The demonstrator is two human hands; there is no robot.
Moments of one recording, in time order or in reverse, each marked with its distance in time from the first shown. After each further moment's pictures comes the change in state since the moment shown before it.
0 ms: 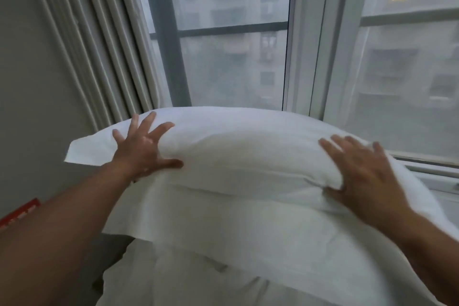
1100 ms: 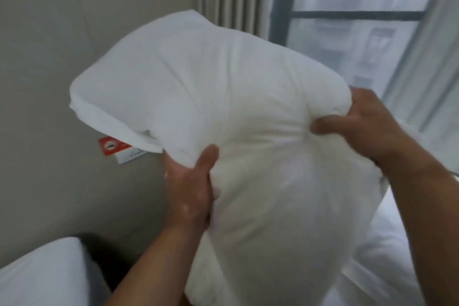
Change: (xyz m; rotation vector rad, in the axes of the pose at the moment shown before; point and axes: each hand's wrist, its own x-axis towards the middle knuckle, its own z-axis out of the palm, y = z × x) left_hand -0.291 0.087 -0.054 -1.448 0.872 -0.706; right_hand 0.048 -0.167 -0.106 1.142 -0.199 -0.257
